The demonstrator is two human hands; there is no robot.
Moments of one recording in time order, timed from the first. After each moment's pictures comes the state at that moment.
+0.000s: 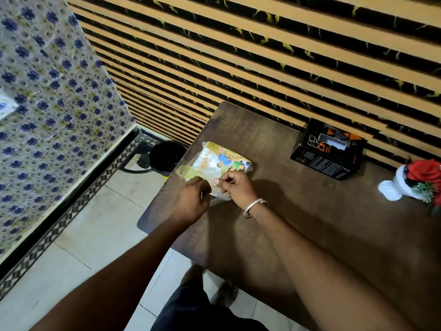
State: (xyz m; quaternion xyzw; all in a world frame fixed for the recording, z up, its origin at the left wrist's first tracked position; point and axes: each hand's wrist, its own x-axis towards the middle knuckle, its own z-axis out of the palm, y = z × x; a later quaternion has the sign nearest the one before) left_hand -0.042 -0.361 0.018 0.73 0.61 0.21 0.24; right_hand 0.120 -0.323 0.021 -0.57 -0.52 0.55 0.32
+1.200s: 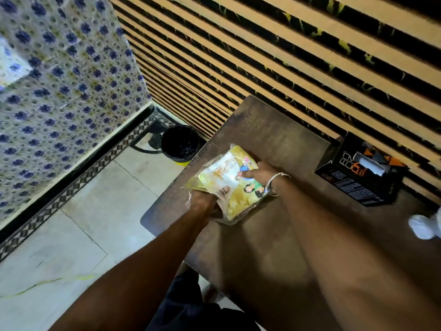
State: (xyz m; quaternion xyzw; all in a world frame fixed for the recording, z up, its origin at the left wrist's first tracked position) left_hand -0.020 -0.322 -0.038 0.07 0.71 0.37 0.59; right_hand 0.146 -0.205 -0.018 -0.67 -0.50 0.55 0.04
